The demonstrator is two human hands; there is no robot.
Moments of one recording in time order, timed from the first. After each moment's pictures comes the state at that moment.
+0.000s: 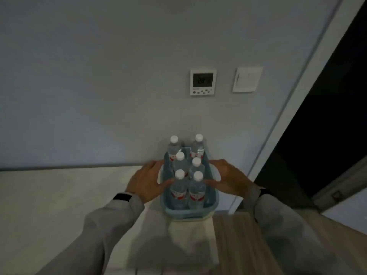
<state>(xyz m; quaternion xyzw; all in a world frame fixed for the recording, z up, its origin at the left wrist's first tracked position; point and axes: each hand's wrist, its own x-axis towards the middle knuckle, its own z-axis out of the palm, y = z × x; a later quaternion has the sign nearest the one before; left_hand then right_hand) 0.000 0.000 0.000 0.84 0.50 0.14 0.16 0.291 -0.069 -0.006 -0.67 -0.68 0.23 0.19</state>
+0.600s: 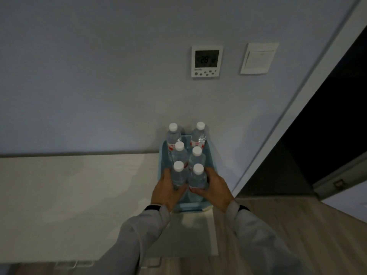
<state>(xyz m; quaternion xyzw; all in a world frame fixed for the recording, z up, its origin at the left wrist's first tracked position) 0.057 -0.029 -0.087 0.69 0.58 0.24 0.36 0.248 -0.072 -0.099 -0.67 -0.56 0.33 0.35</state>
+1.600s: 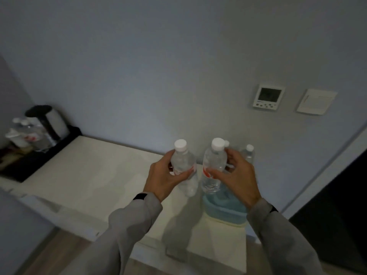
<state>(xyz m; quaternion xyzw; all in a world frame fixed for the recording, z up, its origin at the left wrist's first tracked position) -0.099 -0.088 0.052 0.67 0.51 0.48 0.27 0.136 -0.095 0.065 -0.50 -0.63 0.31 0.50</state>
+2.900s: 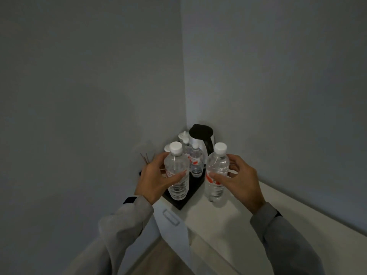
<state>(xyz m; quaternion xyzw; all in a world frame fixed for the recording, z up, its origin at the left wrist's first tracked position) -0.836 -0.030 0.084 0.56 0.65 0.49 0.14 -0.597 0.078 0.070 -0.37 -0.70 0.46 0.41</state>
